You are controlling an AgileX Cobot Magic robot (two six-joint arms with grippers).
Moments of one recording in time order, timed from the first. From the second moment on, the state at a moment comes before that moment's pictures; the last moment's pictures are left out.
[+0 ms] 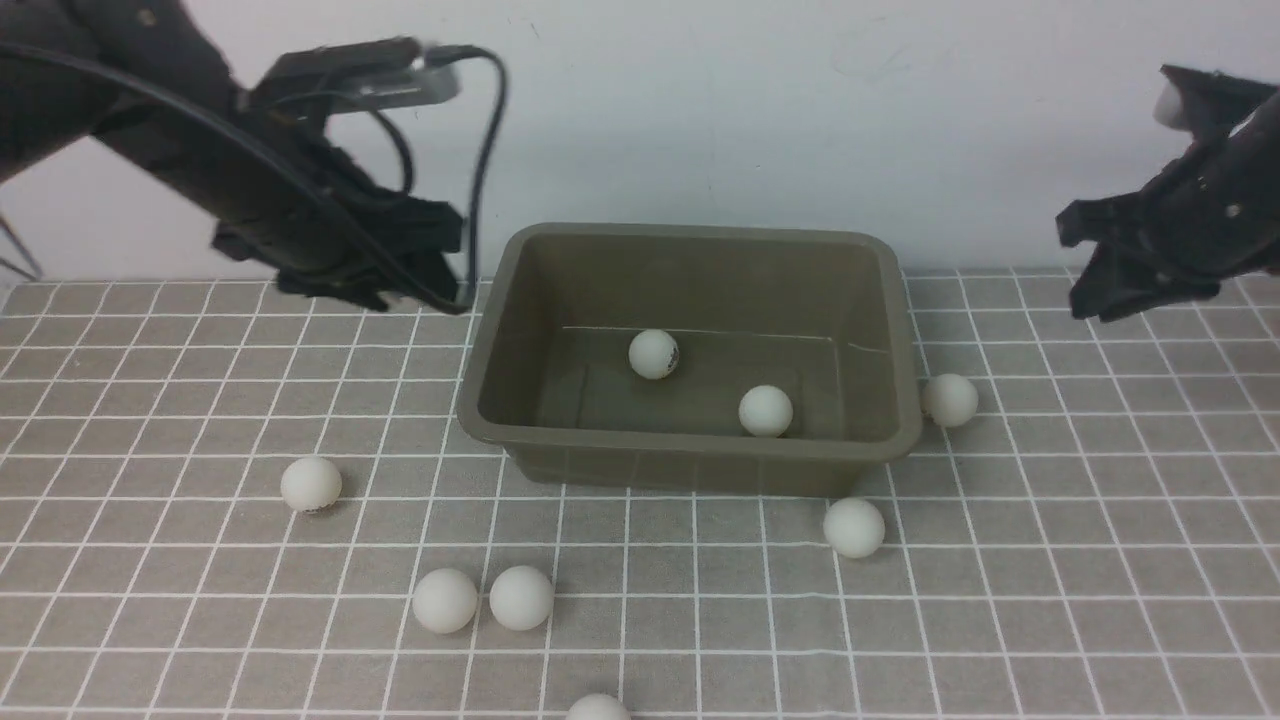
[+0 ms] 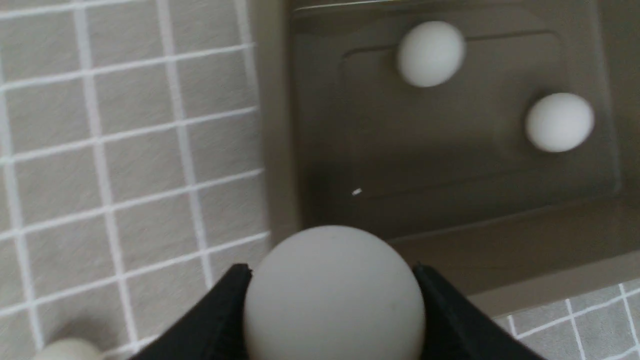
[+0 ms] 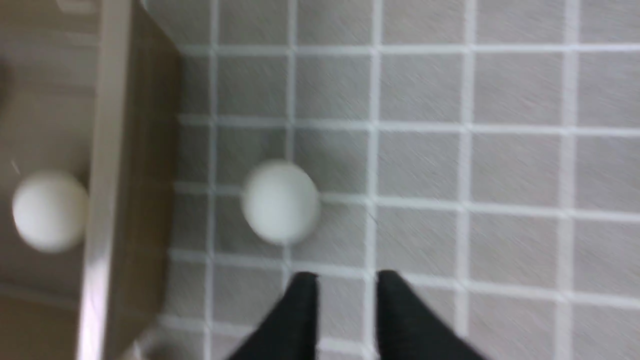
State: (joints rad) right arm -0.05 1.90 -1.55 0.35 1.02 -0.12; left arm -0.19 1.79 -1.55 -0.34 0.92 0.17
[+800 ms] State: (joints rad) right arm 0.03 2.10 -1.76 0.38 1.10 -0.11; left arm -0.04 1.82 -1.67 -0.04 1.22 0.01
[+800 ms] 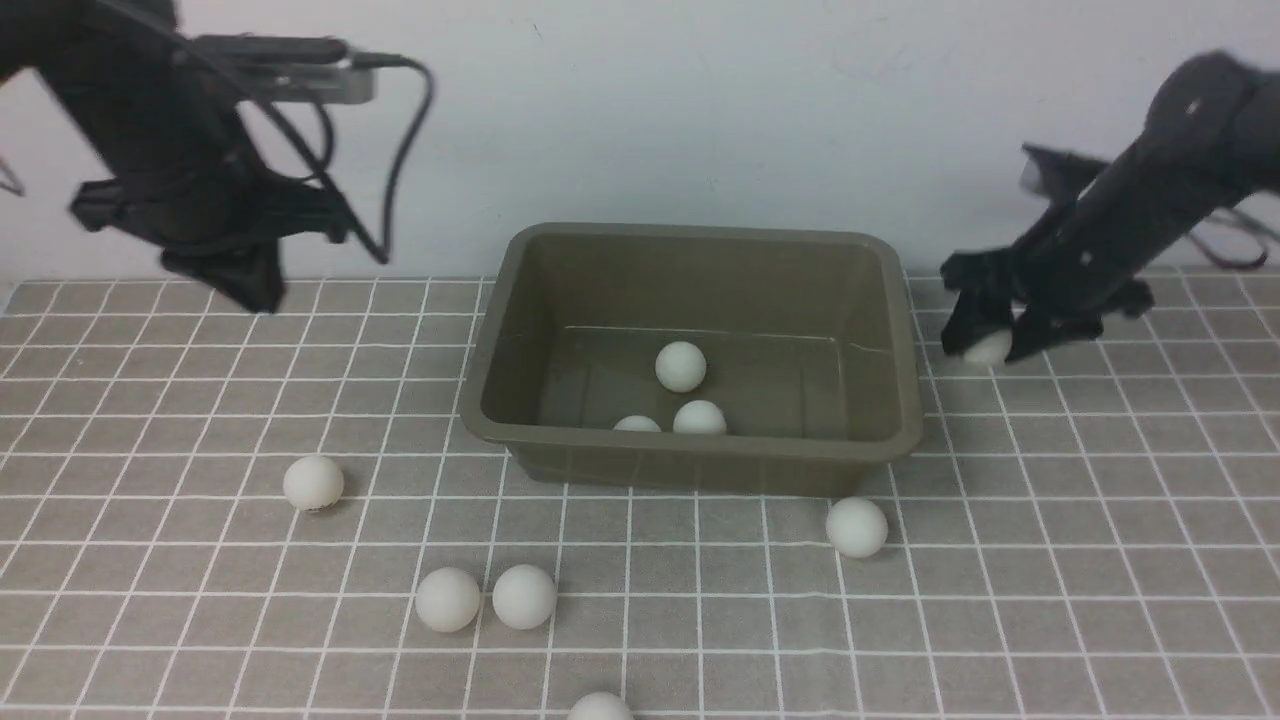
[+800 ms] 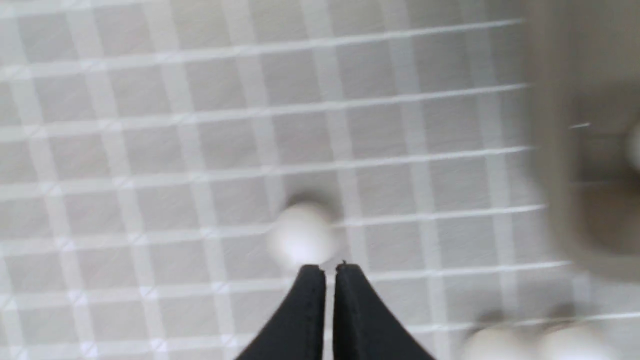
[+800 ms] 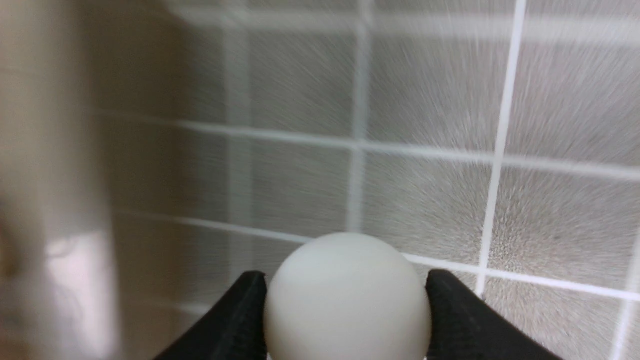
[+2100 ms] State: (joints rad) right arm 0.29 1.62 -0.96 0.47 0.63 -0.26; left arm -0.20 1.94 -1.65 -0.25 1.04 0.22
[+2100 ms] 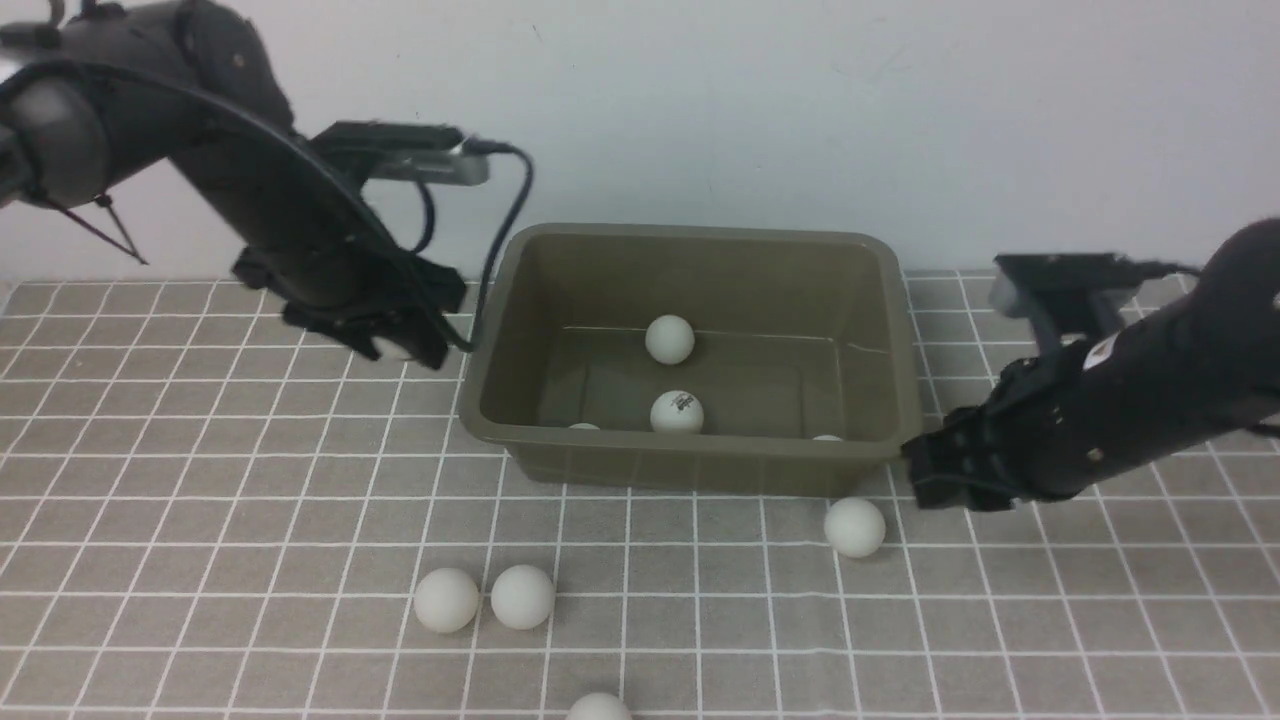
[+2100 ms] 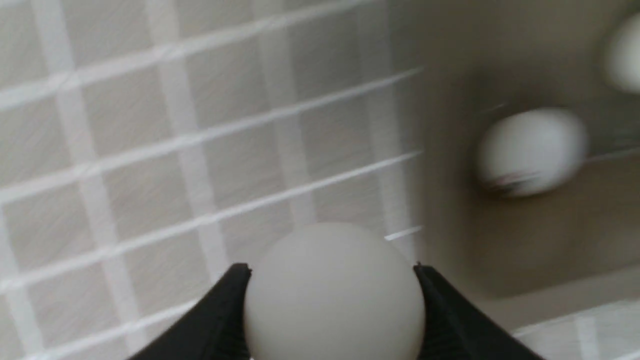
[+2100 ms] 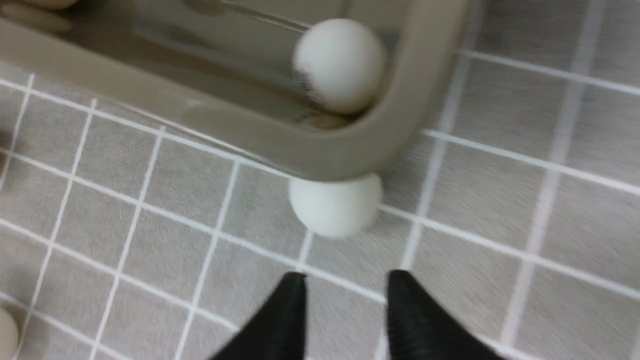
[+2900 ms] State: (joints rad) right arm 0.33 1.73 -0.95 0.56 0.61 -0.35; left arm -0.21 1.83 -1.63 -0.07 1.16 0.08
